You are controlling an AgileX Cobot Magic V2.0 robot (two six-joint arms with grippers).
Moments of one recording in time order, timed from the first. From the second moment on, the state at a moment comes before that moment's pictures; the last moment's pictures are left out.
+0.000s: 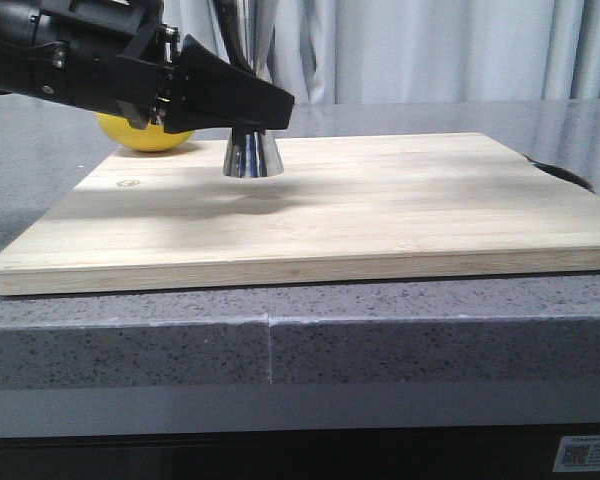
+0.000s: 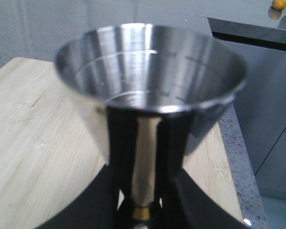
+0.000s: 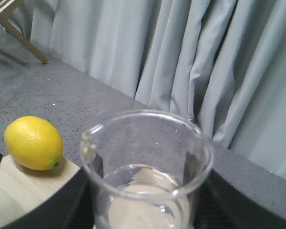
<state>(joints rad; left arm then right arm) -0.30 1.81 -1.09 -1.59 1.16 2.08 0.40 1.38 -0.88 -0.43 -0.47 0.08</state>
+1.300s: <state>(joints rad) -0.34 1.81 -1.09 -1.58 1.16 2.08 0.48 1.38 -0.93 -0.67 -0.38 0.08</state>
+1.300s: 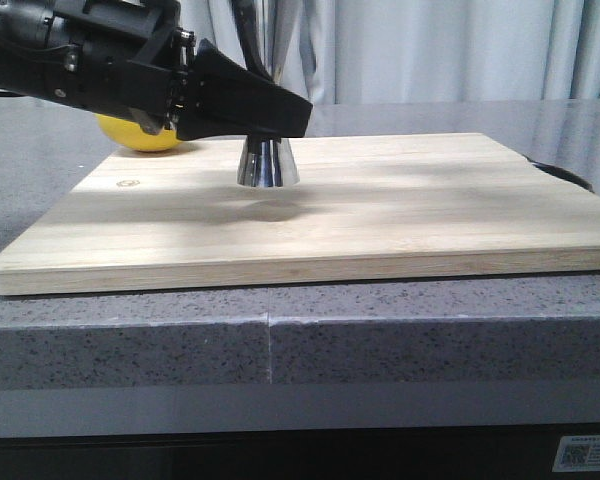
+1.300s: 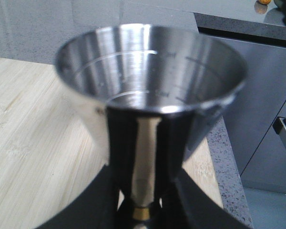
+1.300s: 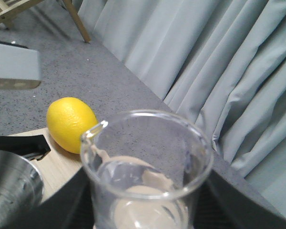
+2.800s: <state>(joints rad) -0.34 1.81 -1.09 -1.58 1.16 2.07 0.51 1.38 -0.96 -0.89 -0.34 0.08</state>
